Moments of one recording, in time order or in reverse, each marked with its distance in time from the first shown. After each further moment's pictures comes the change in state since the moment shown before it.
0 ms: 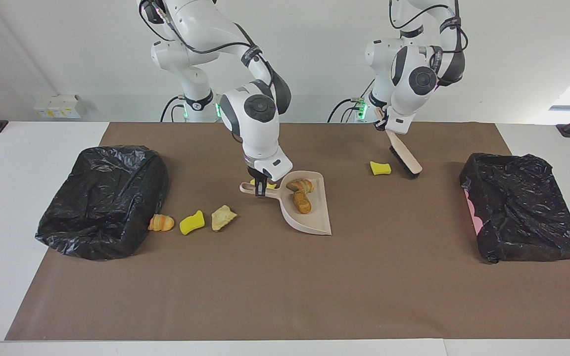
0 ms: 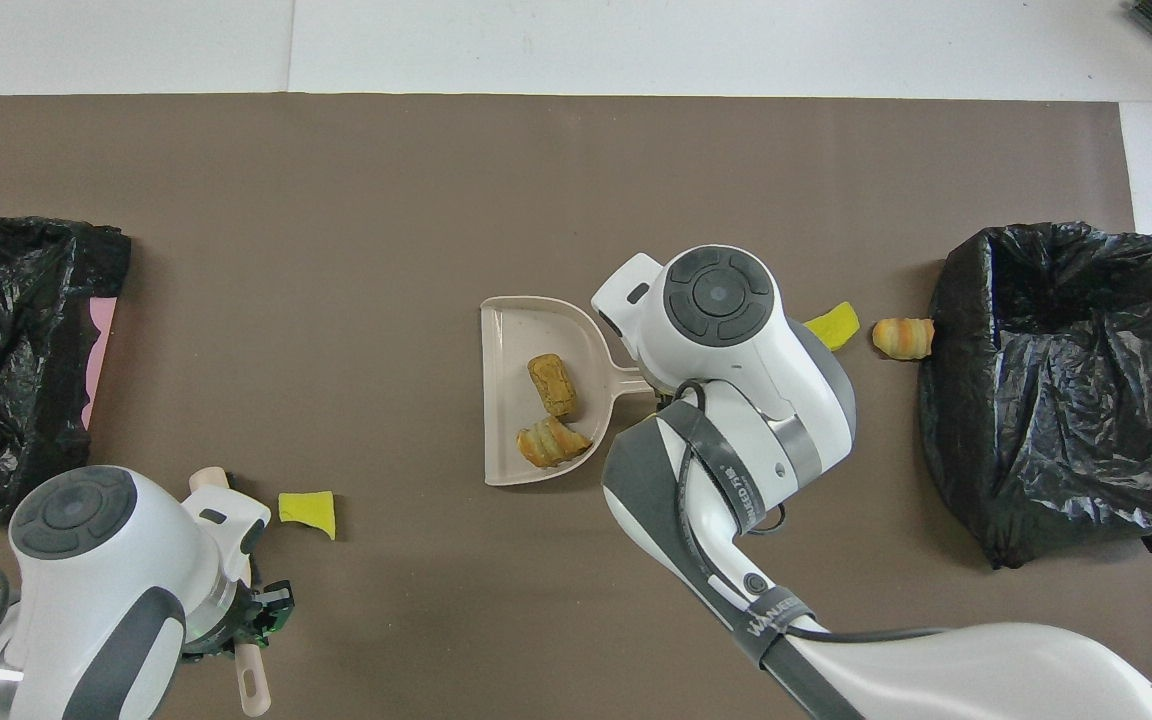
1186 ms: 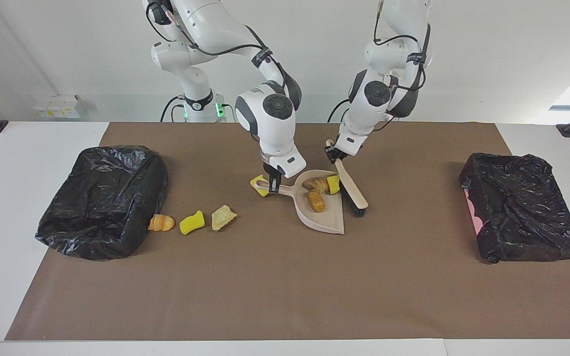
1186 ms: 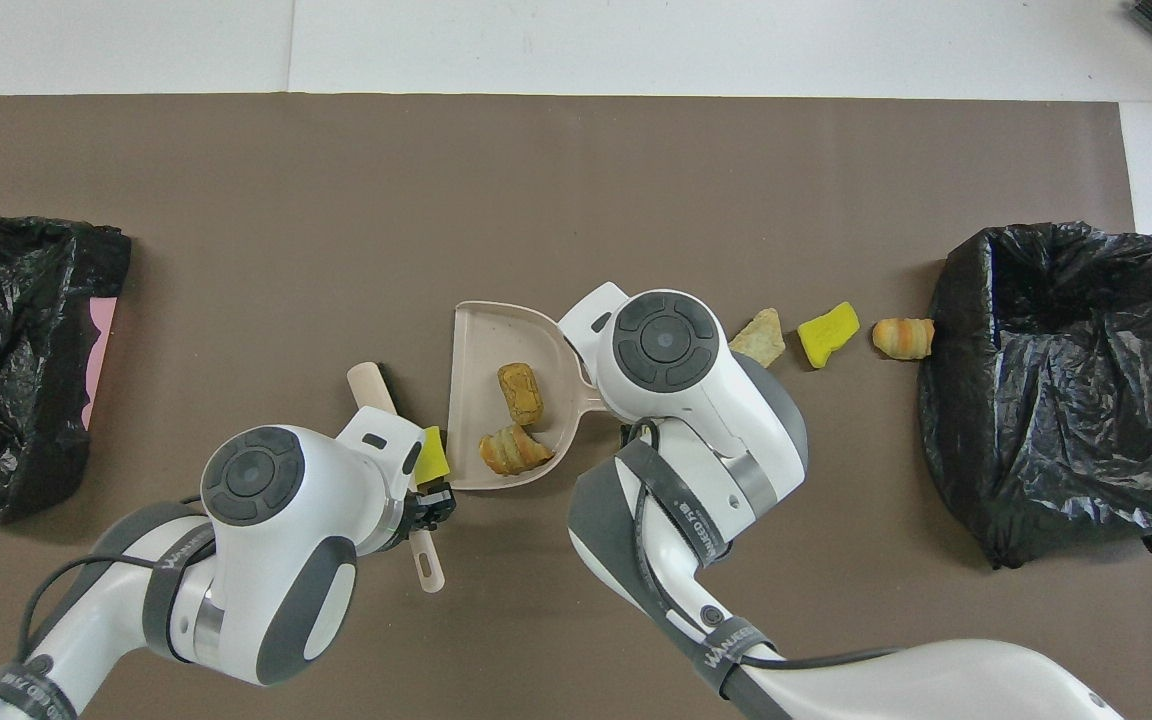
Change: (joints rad) left arm -0.106 0.353 -0.182 0.239 -0.194 0.451 -0.021; right arm 0.074 0.015 0.000 -0.040 0.000 0.079 0.162
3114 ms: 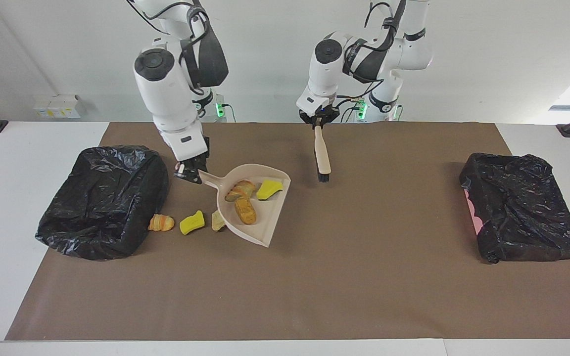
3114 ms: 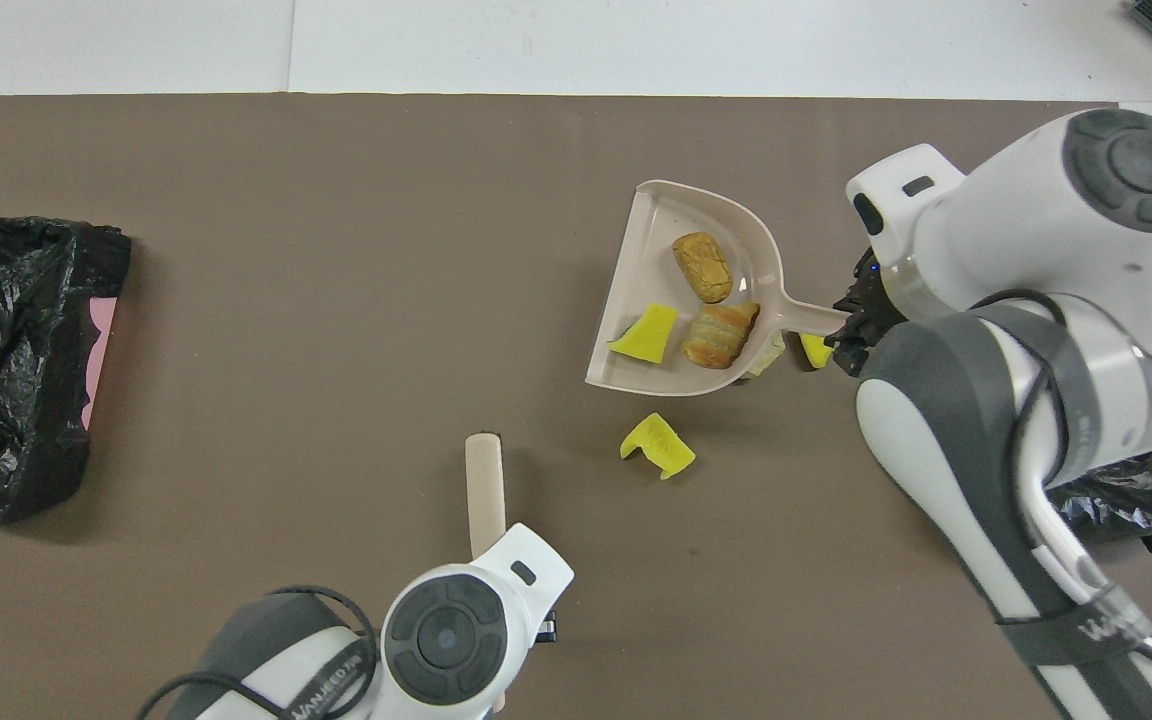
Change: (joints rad) left arm -0.039 -0.204 -0.266 -0.043 0.016 -0.222 -0.069; right arm -0.413 -0.222 -0.007 0.116 0.096 -0.329 -0.265
